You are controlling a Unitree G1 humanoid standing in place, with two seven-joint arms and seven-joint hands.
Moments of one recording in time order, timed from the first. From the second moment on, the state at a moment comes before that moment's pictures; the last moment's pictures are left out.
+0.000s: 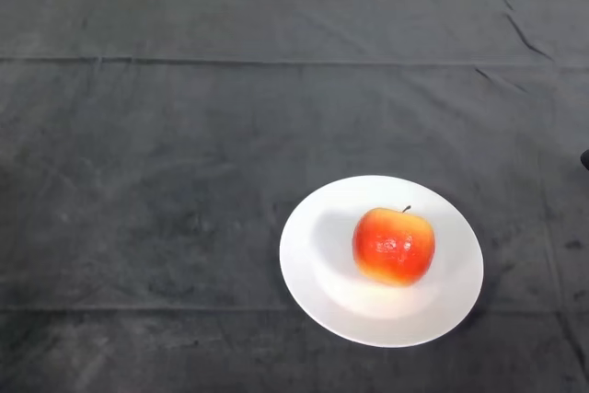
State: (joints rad) left arm -0.12 0.52 0.57 -0.06 -0.02 0.06 0.60; right arm -0.72 -0.65 -0.59 1.22 0.58 0.79 0.92
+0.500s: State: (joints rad) left arm -0.10 0.52 0.60 -0.05 -0.01 0.06 0.62; right arm -0.72 -0.65 -0.59 1.22 0.58 0.79 0.92
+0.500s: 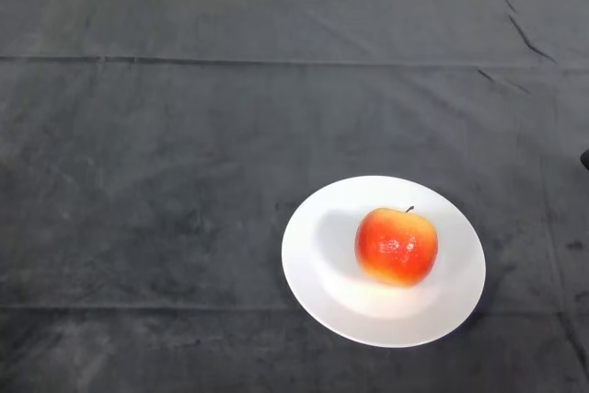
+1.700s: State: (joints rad) left arm -0.10 0.52 0.60 -0.05 0.01 0.06 0.61; right arm -0.72 -0.65 -0.59 1.22 0.58 0.79 0.92
